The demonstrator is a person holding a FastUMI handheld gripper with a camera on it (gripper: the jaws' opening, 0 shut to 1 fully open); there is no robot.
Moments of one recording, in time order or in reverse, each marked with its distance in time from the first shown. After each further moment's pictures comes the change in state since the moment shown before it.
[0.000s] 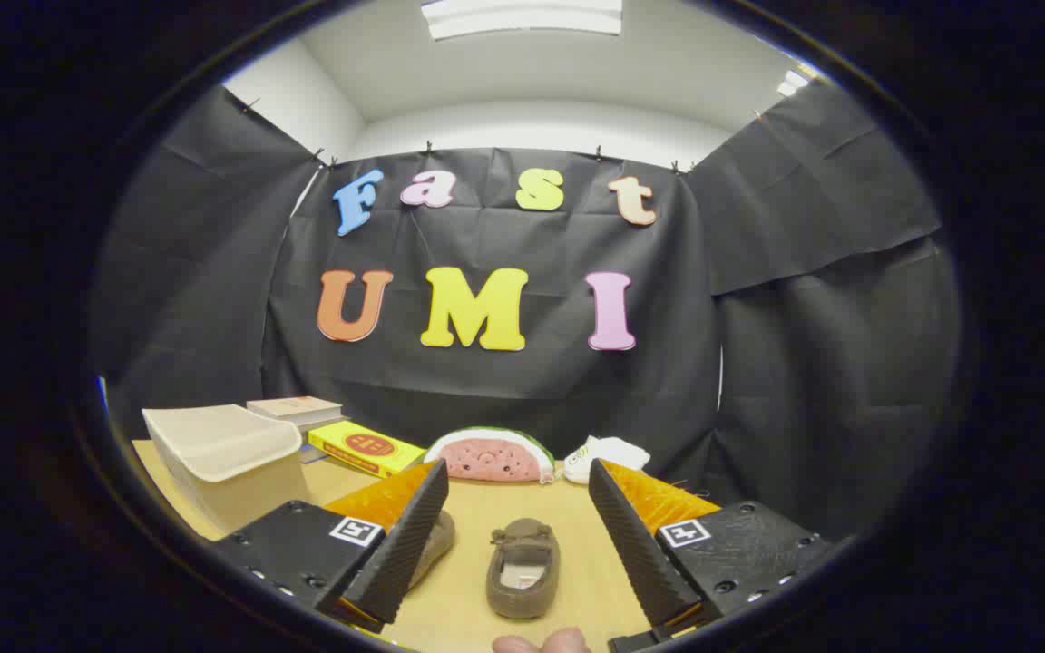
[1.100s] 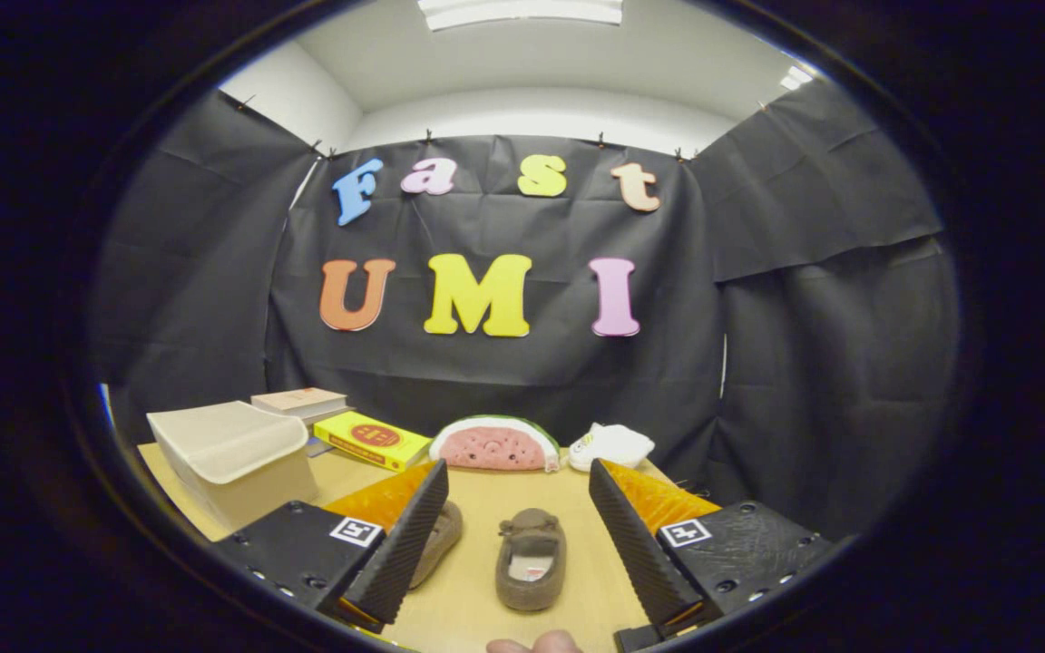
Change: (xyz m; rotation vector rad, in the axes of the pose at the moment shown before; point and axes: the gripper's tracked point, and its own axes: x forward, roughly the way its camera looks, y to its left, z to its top) arm 0.002 0.020 -0.005 -0.005 0.058 0.031
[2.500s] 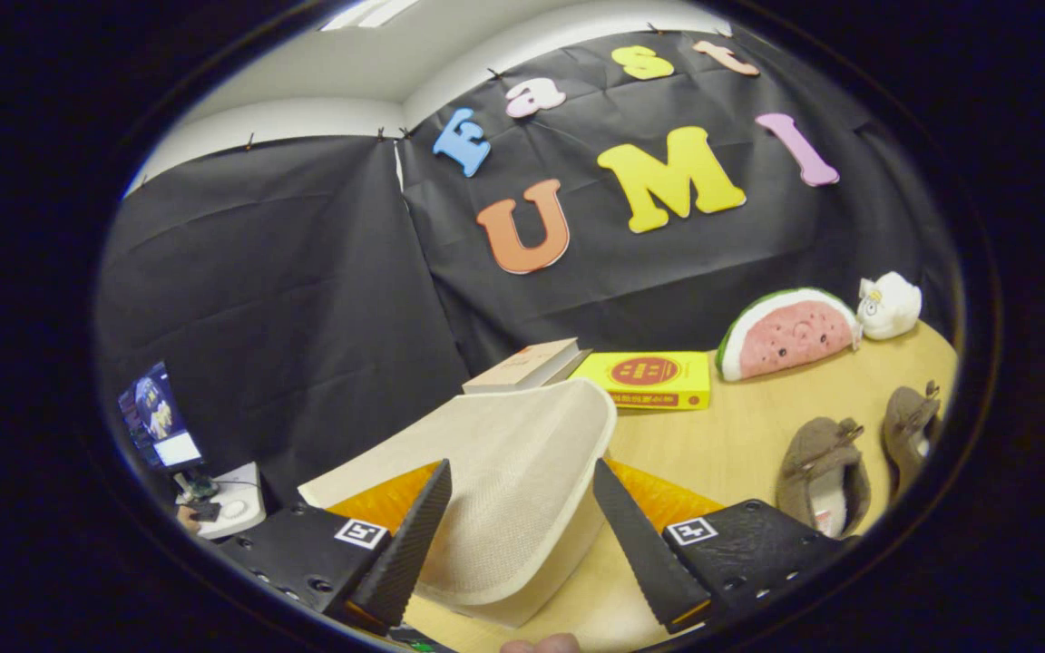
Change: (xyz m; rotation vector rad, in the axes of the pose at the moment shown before) arm 0.063 0.343 -0.082 0.350 0.323 0.598
